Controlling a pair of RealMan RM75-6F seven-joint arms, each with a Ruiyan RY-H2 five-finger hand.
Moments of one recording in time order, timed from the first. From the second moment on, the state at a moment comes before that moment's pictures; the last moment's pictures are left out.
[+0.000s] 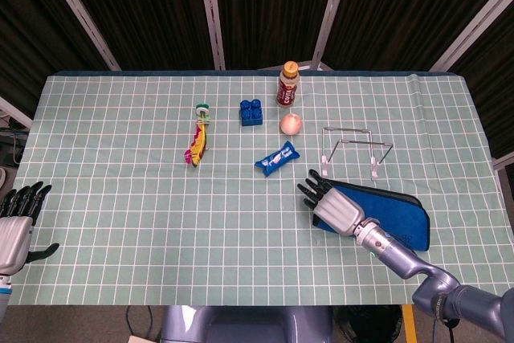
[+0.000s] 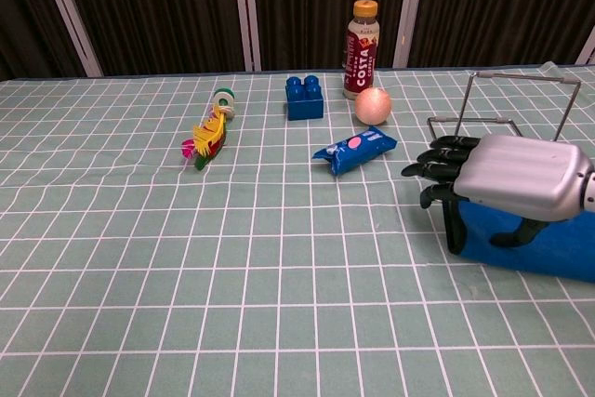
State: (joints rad) left arm -0.10 -1.09 -0.03 -1.72 1.40 1.40 0.22; right arm 0.66 -1.50 -0.01 -1.17 -1.77 0.95 -0.34
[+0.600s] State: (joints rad) left arm -0.10 -1.09 -0.03 -1.72 1.40 1.39 0.21; right arm 0.68 -1.53 -0.04 -1.15 -1.75 0.94 -0.40
